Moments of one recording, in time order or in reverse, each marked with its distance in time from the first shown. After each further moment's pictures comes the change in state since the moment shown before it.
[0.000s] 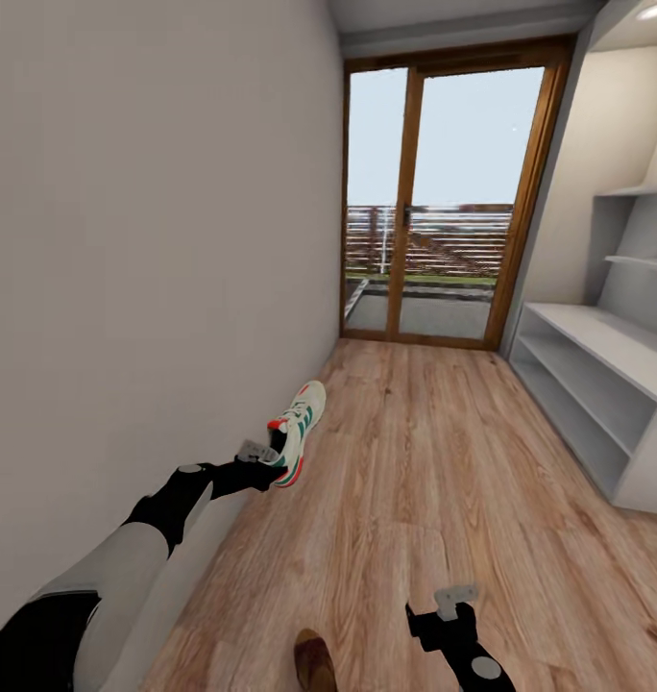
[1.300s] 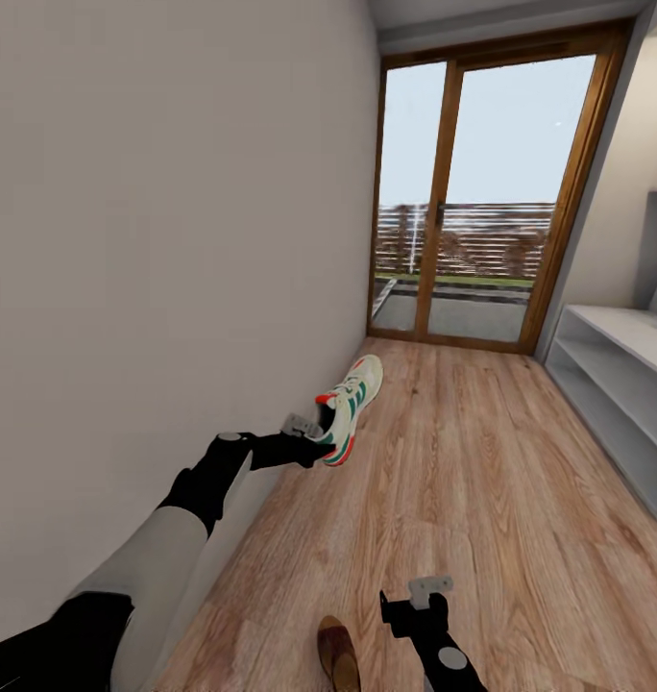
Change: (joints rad) left arm -0.017 -0.134 -0.076 -0.212 0.006 0.153 -0.123; right arm -0.002 0.103 -0.004 -0.041 0.000 0.011 -0.062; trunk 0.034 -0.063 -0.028
